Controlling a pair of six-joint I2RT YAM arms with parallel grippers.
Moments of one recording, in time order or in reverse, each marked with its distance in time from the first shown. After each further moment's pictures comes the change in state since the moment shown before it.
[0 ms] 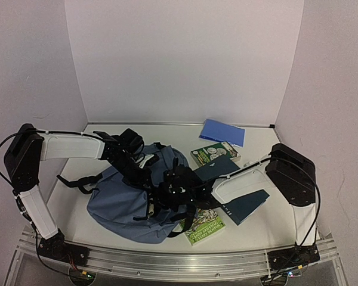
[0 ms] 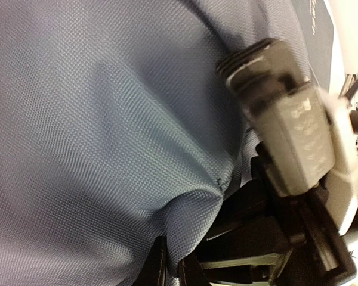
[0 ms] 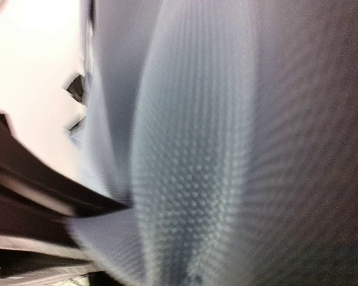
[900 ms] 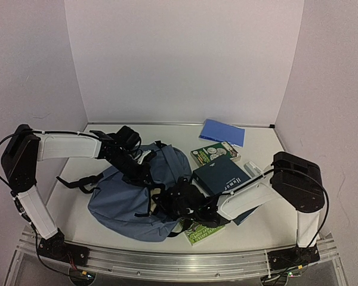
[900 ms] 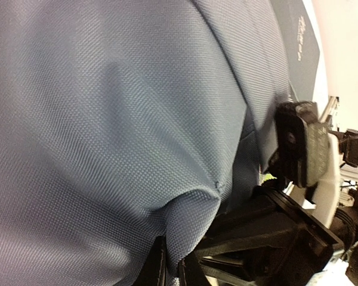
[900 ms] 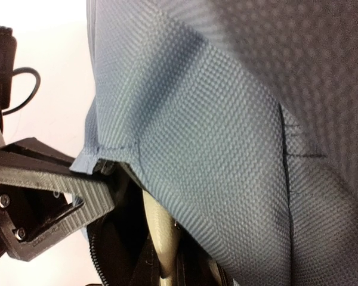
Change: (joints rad) left arm 0.024 -0.027 -0.016 0.052 0.040 -0.107; right arm 0.109 -0.063 -0.169 0.218 0.417 0.323
